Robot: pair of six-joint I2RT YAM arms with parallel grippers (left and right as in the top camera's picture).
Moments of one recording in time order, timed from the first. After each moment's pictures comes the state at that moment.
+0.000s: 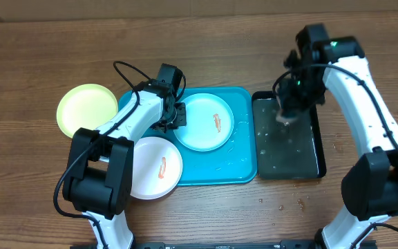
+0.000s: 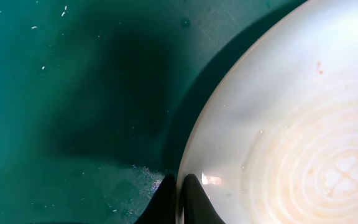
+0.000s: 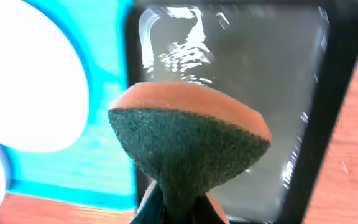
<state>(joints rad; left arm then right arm) -0.30 1.95 1.29 -0.73 0.02 -0.37 0.15 1.88 1.73 -1.34 -0.19 0.11</state>
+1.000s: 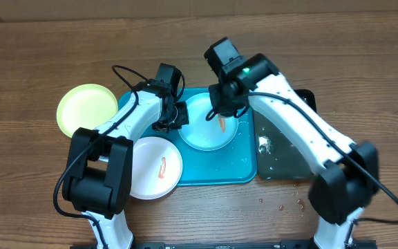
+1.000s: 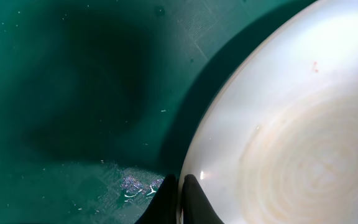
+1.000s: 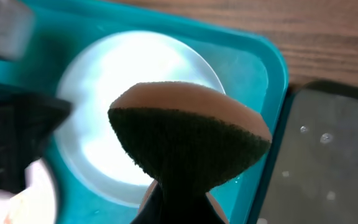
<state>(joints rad) -0.29 1.95 1.28 -0.72 0.11 -0.44 0.59 1.98 1.78 -1.11 0.05 0.35</state>
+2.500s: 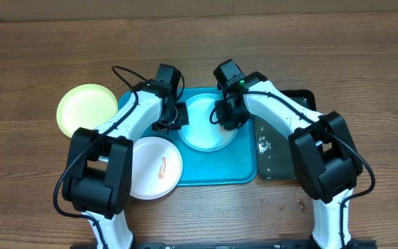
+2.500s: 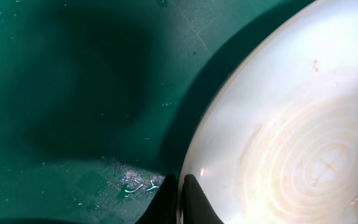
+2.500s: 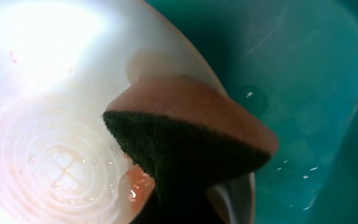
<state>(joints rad) -0.29 1.95 1.28 -0.73 0.12 -0.44 0.51 2.13 1.54 -0.82 -0.09 0.32</state>
